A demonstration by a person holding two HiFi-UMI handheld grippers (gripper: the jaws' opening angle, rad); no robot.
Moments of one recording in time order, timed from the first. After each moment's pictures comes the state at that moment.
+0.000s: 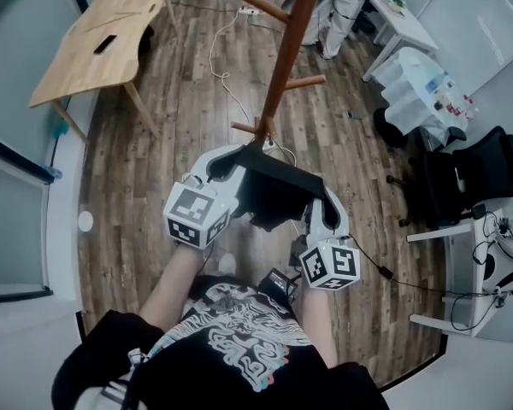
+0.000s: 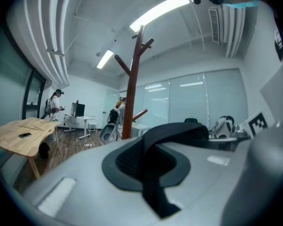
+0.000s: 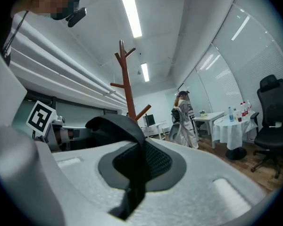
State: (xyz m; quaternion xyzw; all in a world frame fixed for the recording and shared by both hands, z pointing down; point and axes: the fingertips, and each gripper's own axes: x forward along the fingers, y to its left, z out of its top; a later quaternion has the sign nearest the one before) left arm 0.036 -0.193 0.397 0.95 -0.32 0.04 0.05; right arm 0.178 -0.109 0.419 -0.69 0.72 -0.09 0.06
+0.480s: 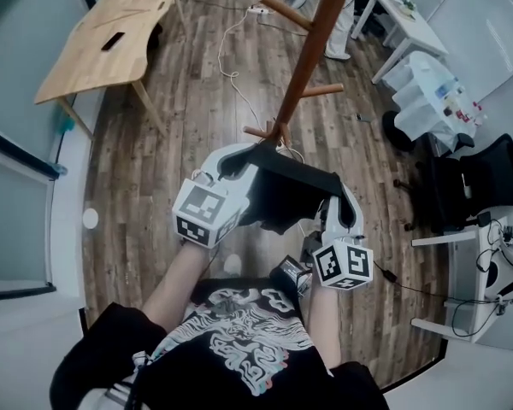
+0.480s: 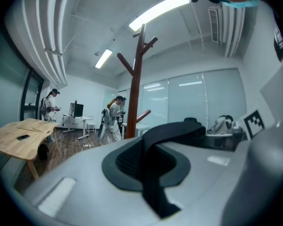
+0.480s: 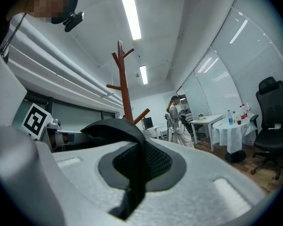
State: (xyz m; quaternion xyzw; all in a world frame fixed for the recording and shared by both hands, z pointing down) left arm 0.029 -0.214 0.394 0.95 -0.31 0.05 0.04; right arm 0.180 -0.137 0.403 -0.70 0.71 -0.07 0.07
